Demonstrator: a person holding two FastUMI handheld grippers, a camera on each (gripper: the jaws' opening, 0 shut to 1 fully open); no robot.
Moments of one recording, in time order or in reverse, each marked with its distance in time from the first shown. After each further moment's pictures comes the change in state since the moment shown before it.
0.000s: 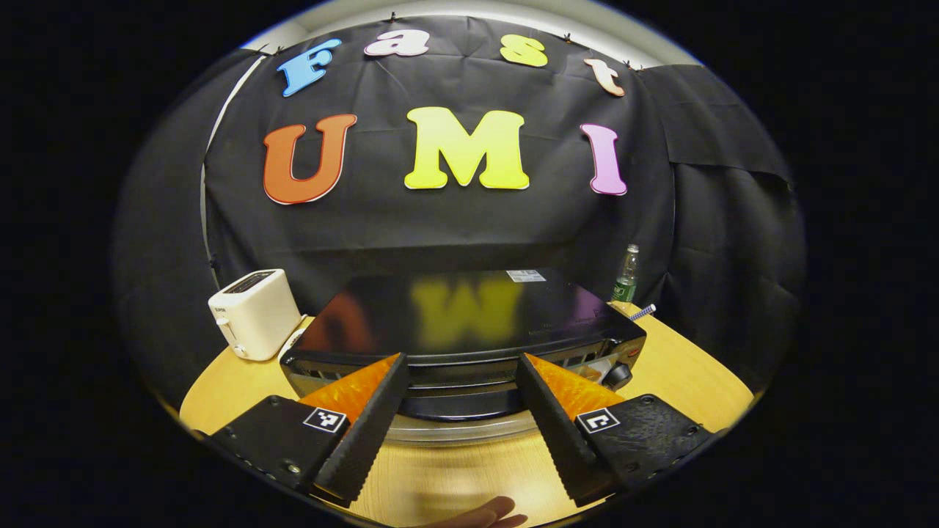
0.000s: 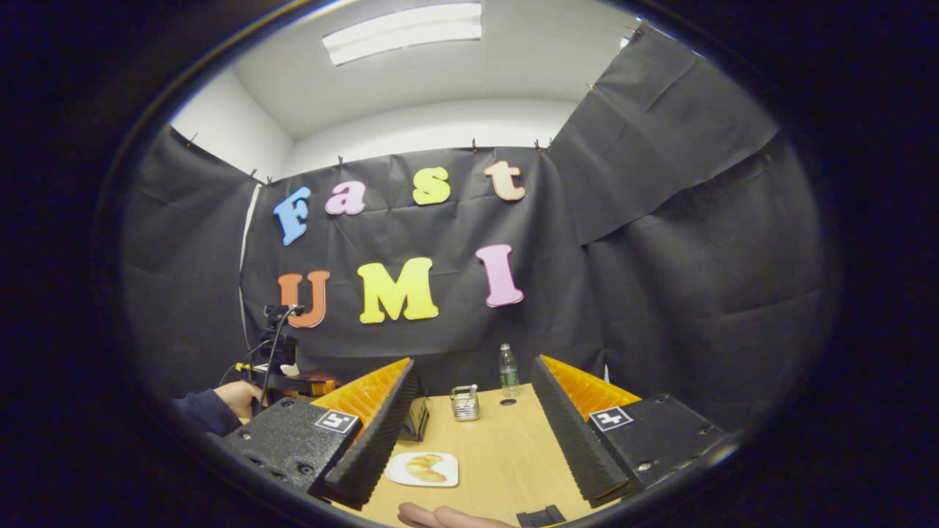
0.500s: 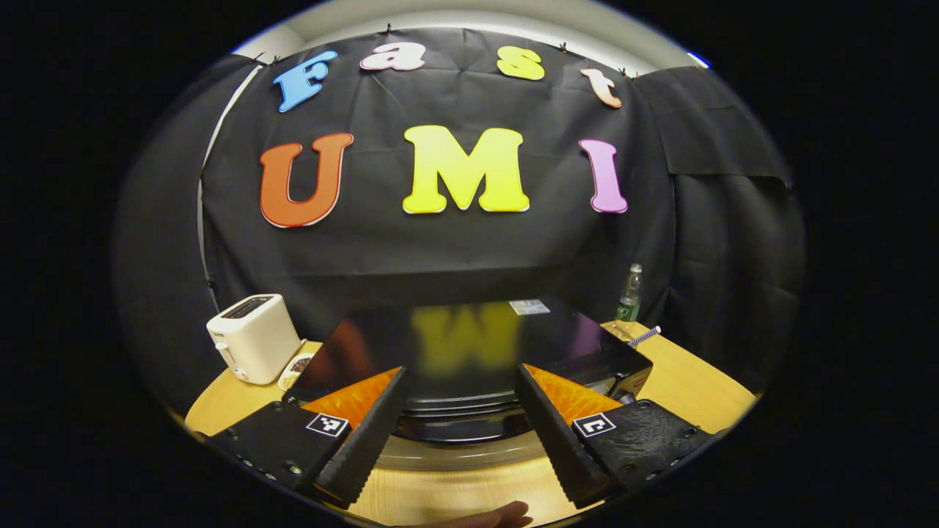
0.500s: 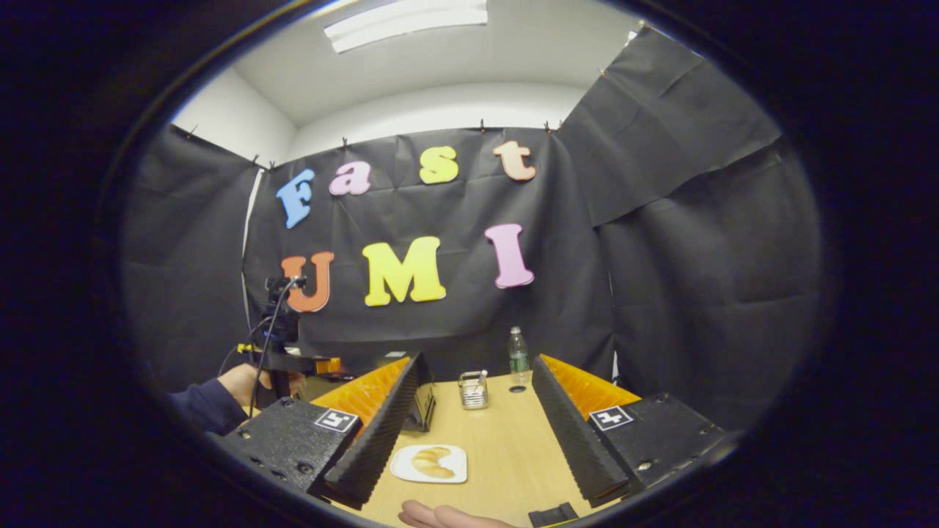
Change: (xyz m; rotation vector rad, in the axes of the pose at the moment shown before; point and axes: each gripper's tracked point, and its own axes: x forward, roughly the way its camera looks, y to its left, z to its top) left arm 0.035 0.006 0.017 0.006 -0.011 -0.005; right arm 0.028 0.013 -0.016 0.004 0.051 0.018
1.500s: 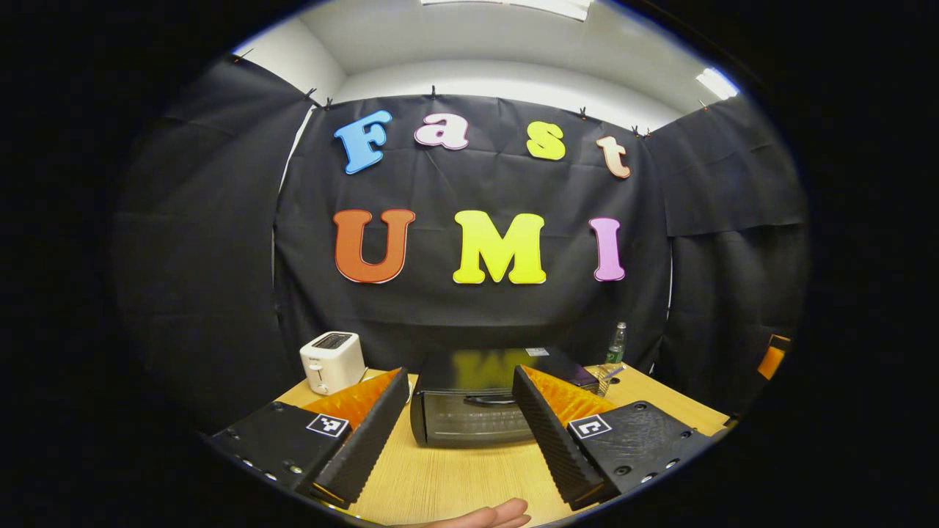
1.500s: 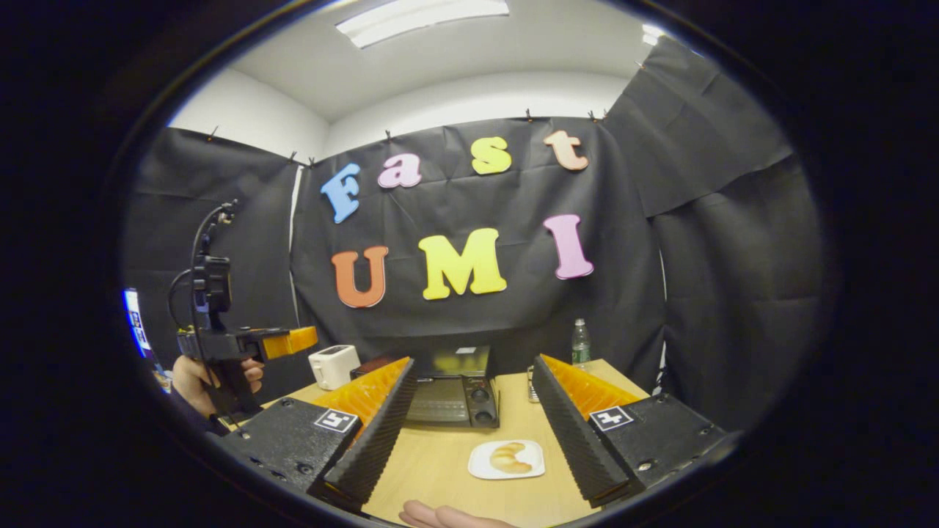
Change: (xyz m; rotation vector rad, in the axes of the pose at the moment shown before) left arm -0.194 0.048 0.076 -0.046 -0.304 0.094; right arm -0.005 0.117 0.002 0.008 0.103 0.161
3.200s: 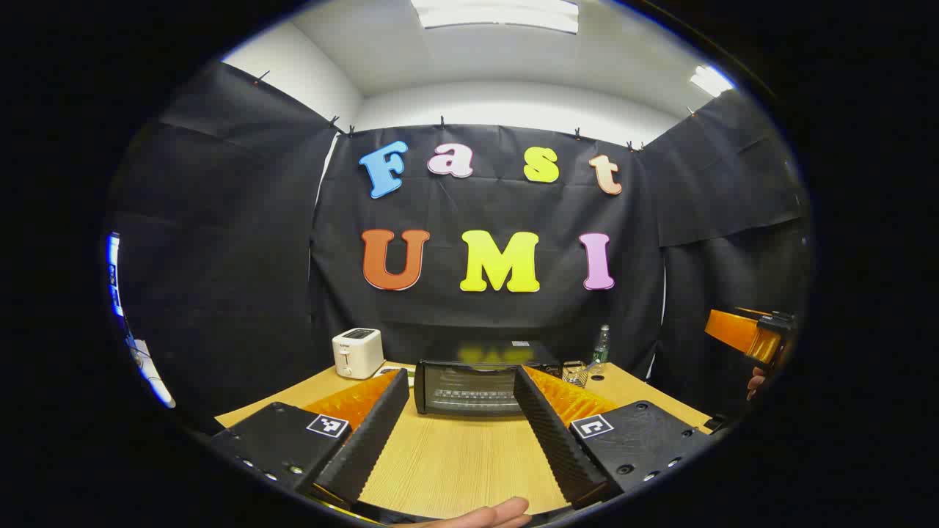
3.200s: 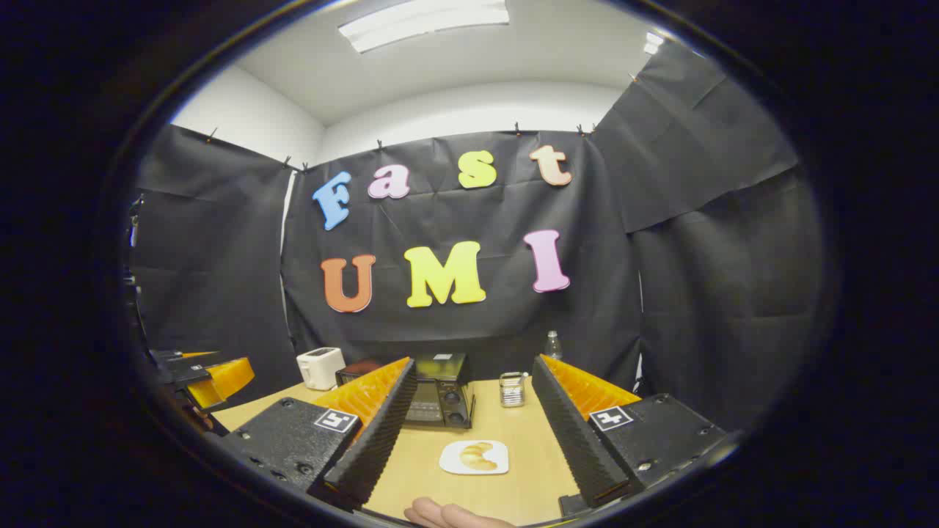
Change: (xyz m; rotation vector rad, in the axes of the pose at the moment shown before) left arm -0.171 -0.052 -0.003 -0.004 -0.062 0.114; right arm -0.048 -0.032 0.032 -0.027 -0.042 -0.034
